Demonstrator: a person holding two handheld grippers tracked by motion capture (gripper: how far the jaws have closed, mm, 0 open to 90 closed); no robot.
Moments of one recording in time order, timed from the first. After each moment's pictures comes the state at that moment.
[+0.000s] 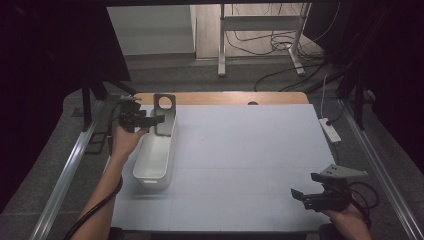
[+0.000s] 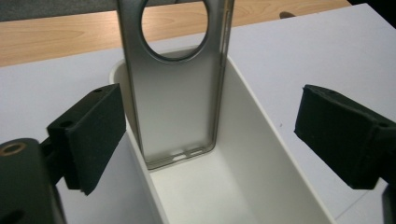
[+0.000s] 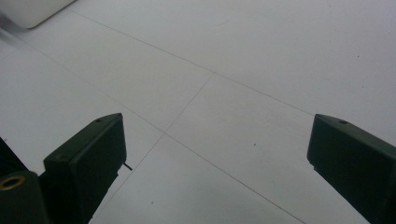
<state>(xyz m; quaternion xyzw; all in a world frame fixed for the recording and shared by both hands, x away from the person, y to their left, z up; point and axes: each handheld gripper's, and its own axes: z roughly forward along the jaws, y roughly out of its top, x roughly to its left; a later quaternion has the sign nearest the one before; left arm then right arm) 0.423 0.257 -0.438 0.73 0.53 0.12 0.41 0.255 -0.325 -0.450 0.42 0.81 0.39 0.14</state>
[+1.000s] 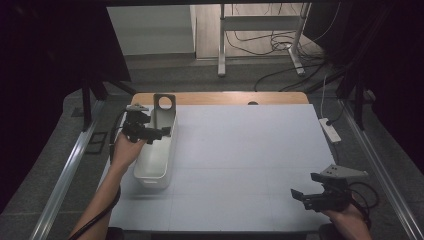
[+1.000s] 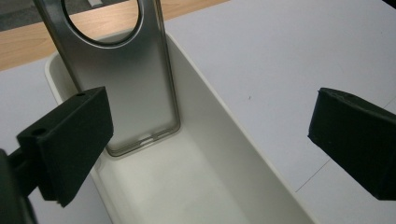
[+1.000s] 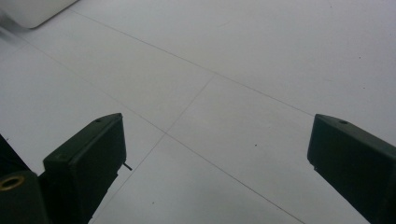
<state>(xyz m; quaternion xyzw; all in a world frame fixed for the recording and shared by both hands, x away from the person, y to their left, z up) 0.390 0.235 -0.438 0.77 0.47 0.13 0.41 0.254 -0.325 -0.449 0.41 0.81 0.39 0.14</state>
